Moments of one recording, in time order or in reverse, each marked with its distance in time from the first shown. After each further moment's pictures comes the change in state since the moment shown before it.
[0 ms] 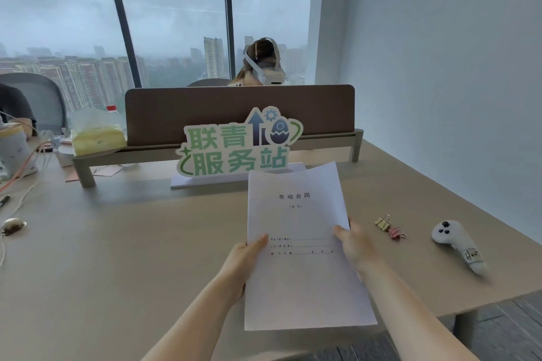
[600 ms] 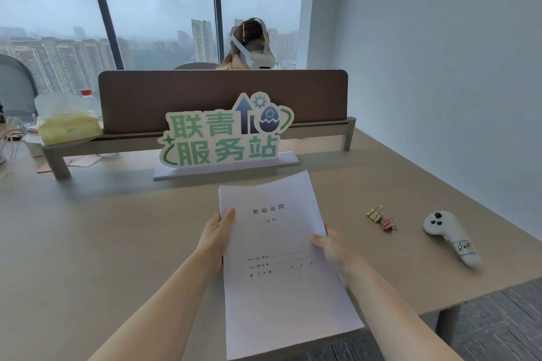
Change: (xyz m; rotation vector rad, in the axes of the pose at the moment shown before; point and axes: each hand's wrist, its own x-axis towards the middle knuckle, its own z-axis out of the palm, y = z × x) left_hand 0.049 0.015 -0.020 -0.045 0.153 0.120; right_hand 0.014 0.023 0.017 0.025 -0.181 0.165
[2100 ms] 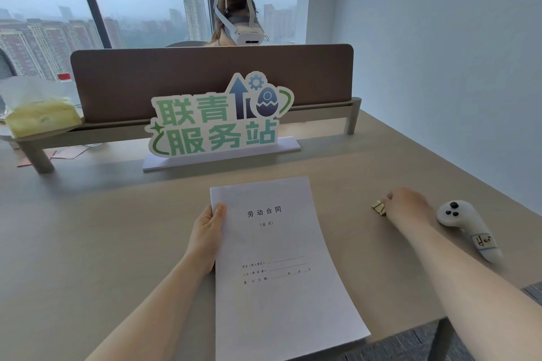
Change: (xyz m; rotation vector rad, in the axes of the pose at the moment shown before) left_hand 0.036 -0.022 -0.014 0.005 0.002 0.118; right_hand 0.094 -0.002 -0.133 -0.995 0.611 0.072
